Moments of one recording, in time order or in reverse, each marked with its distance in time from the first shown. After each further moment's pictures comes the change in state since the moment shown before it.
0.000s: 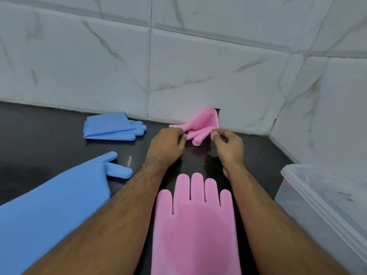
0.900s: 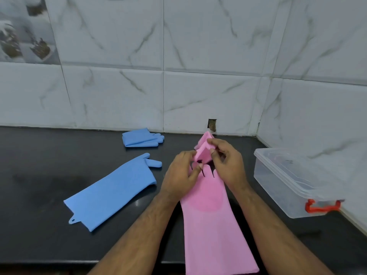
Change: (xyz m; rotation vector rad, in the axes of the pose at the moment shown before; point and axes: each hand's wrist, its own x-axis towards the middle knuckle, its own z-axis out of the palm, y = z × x) left_hand -0.156 0.049 -0.088 -0.306 -0.036 0.160; right_hand -0.172 -0.099 -0.074 -0.077 -0.185 -0.451
